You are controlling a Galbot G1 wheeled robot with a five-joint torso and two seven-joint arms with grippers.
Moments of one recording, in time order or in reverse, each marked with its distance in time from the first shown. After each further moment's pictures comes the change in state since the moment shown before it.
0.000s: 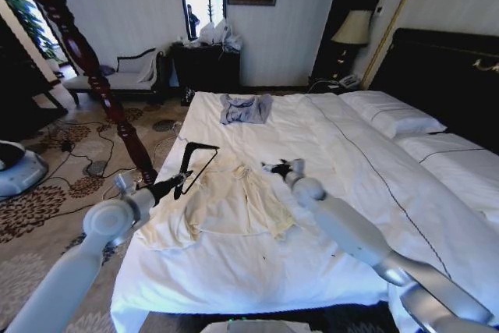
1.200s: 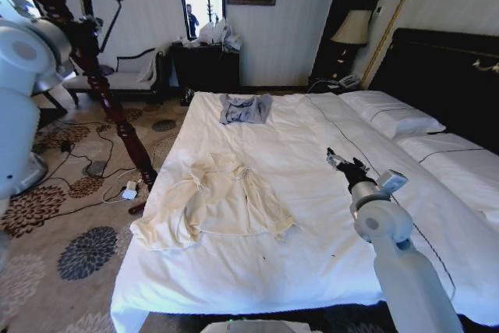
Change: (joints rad) left arm -1.148 0.266 0.458 0.406 0.128 0.038 -0.124; right arm -0.682 0.056 0.991 0.674 0.033 -0.135 0.289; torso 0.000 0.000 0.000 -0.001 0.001
